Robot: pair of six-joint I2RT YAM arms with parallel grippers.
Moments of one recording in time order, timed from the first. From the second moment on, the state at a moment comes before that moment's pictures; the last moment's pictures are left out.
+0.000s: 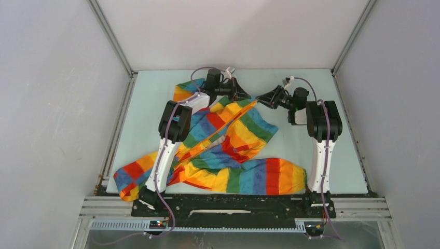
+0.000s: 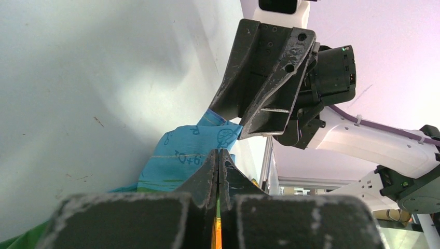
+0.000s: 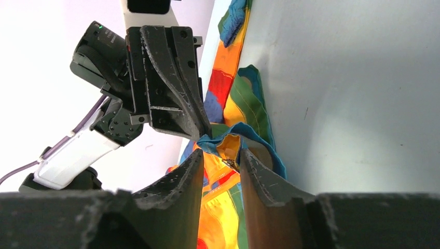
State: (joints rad) left arm -0.42 2.58 2.01 0.23 0.95 -0.96; right arm 0.02 2.32 1.20 1.04 -0.98 1.14
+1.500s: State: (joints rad) left arm -0.43 2.58 2.01 0.26 0.95 -0.94; right arm 0.02 2.32 1.18 1.16 -0.99 1.27
